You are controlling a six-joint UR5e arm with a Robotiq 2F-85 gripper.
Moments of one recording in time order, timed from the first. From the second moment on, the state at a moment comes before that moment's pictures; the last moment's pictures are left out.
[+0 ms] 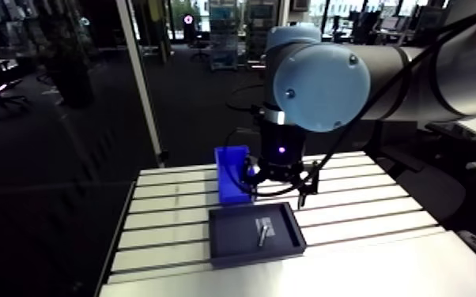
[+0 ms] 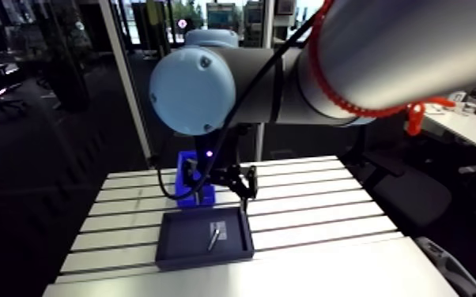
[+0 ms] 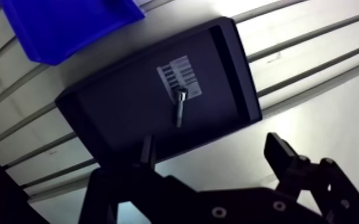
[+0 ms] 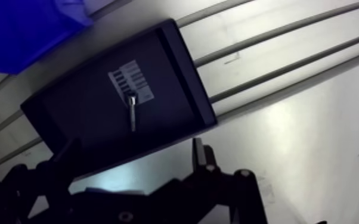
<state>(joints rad) -0.17 -1.43 2.01 -2.02 -1.59 -1.33</state>
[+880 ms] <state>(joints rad) -0.13 -1.36 2.04 -2.08 -1.59 -1.34</state>
